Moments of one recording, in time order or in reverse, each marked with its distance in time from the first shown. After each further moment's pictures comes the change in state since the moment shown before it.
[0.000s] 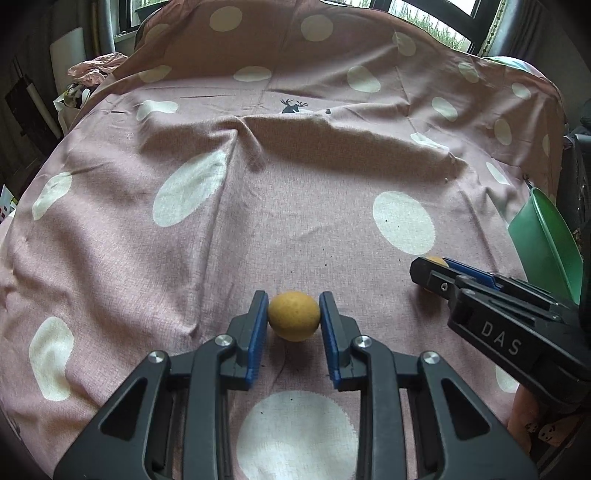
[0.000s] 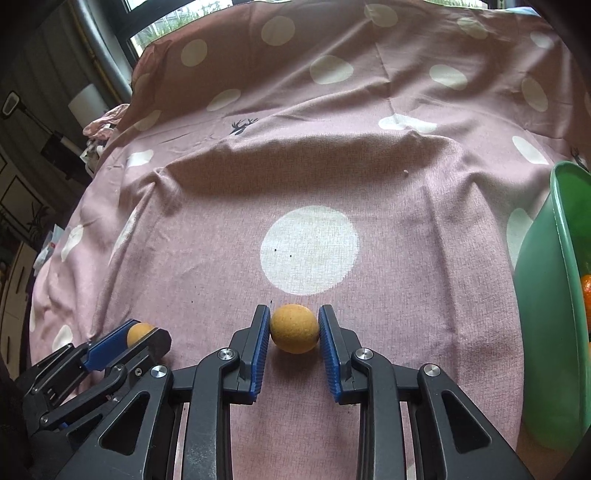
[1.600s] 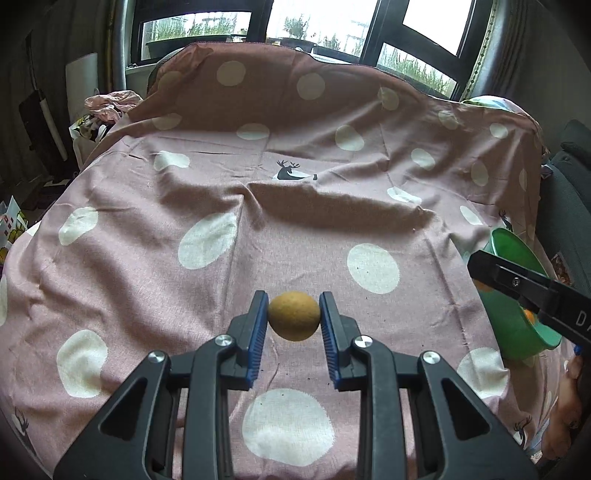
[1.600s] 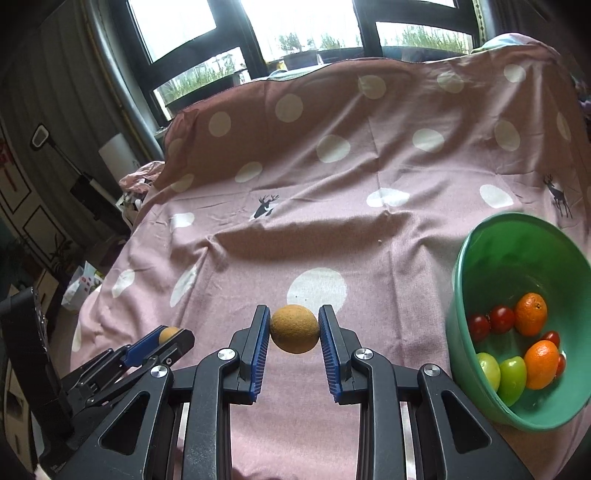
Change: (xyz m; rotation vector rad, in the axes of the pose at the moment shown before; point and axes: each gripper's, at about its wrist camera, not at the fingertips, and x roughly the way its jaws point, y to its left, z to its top) left arm -0.060 0.002 0.003 -0.016 -0.185 -0.046; right arm -0.100 -0.003 -0.002 0.016 -0.214 0.066
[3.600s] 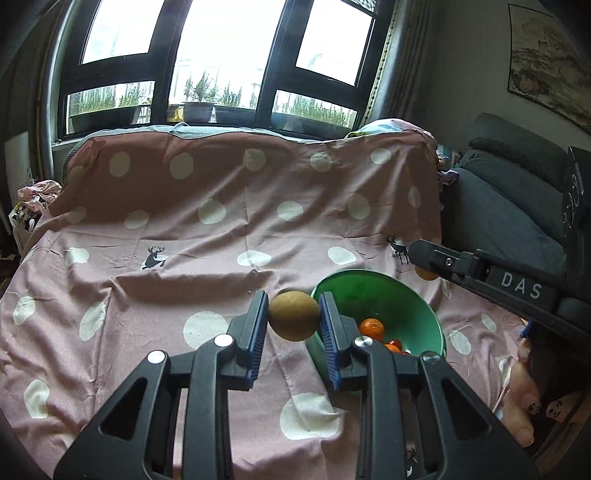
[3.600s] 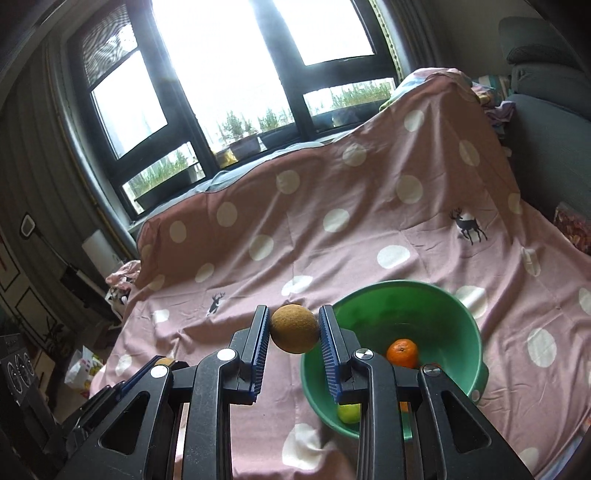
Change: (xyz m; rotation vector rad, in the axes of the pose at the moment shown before) left arm -0.078 -0.157 0.020 0.176 -0.185 -0.257; right arm -0.132 -0.093 0.018 0.185 -0.276 -0.090
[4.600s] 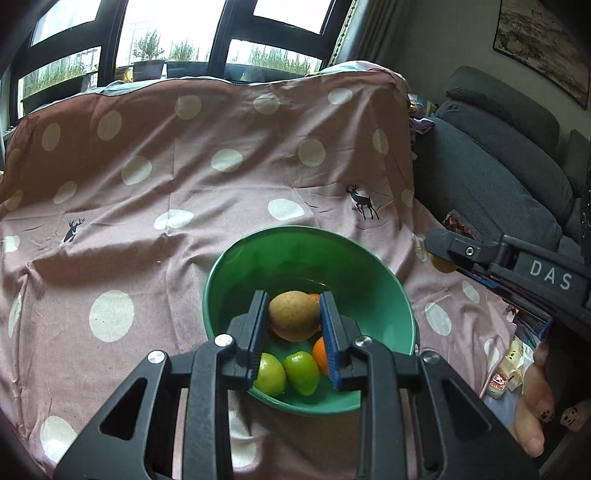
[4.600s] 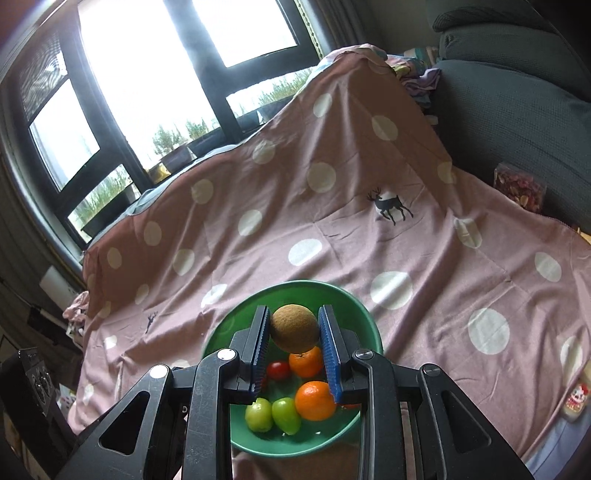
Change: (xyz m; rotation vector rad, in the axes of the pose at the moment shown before) left arm 0.092 -0.068 -0.013 0.032 0.191 -0.115; right arm 0.004 -0.099 0.007 0.161 0.031 -0.172
